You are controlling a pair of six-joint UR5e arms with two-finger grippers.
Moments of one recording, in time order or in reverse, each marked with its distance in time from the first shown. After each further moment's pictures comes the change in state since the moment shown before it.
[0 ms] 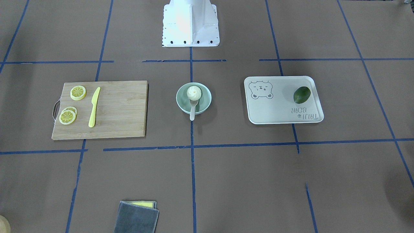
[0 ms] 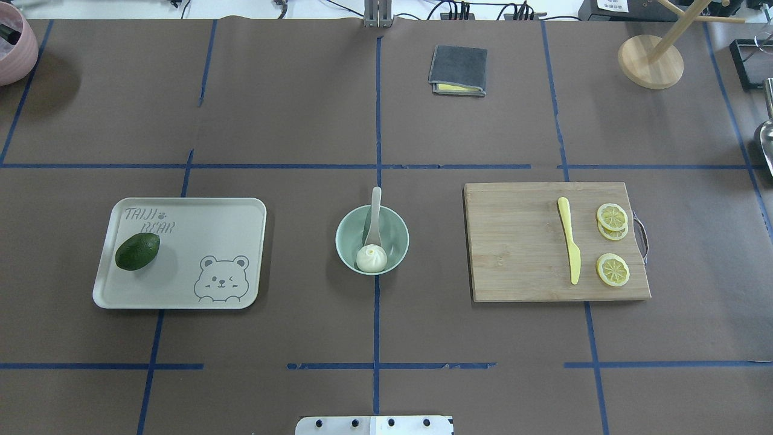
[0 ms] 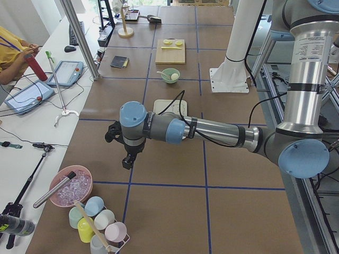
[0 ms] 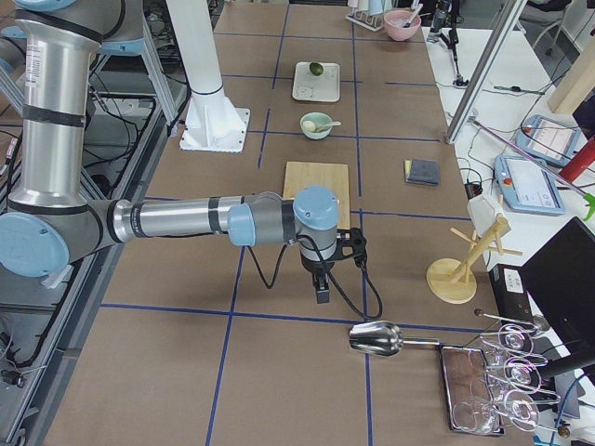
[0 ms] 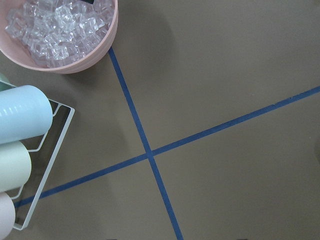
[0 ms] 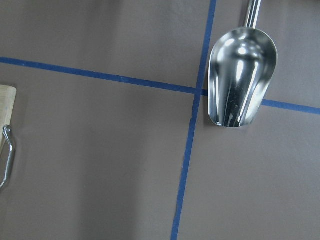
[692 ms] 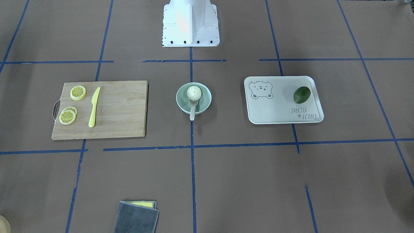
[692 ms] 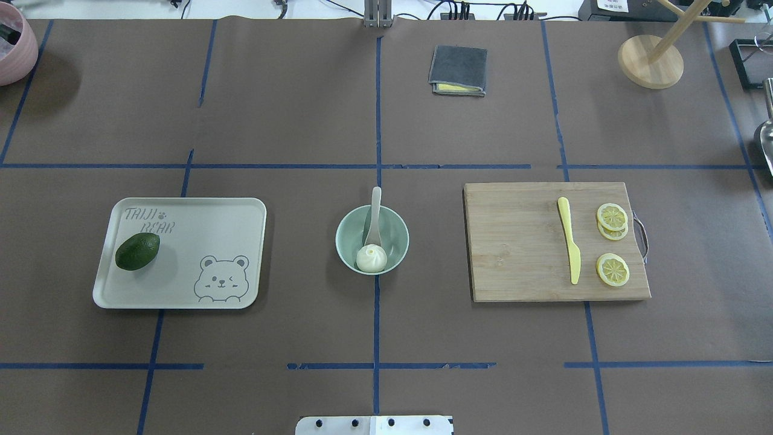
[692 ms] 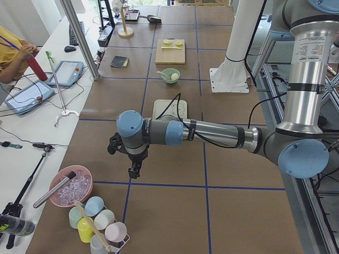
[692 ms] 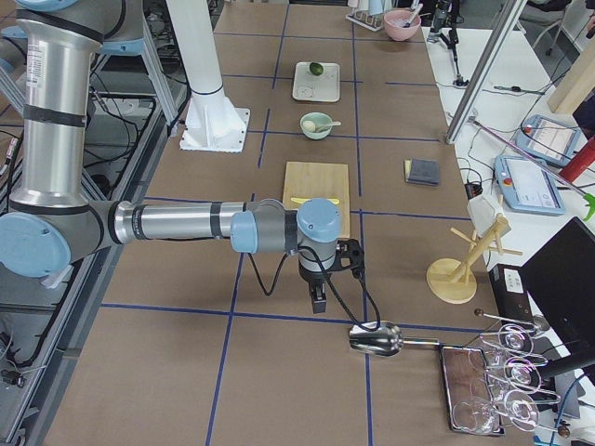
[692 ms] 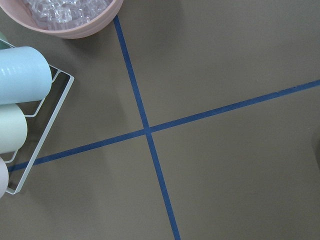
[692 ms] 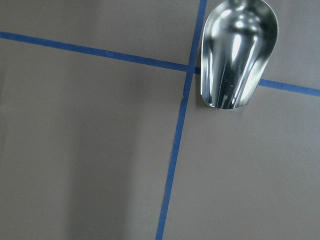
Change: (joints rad) left arm 0.000 0.016 0.048 0.067 -0.004 0.002; right arm -0.025 0.020 -0.050 -0.014 -0.004 -0.026
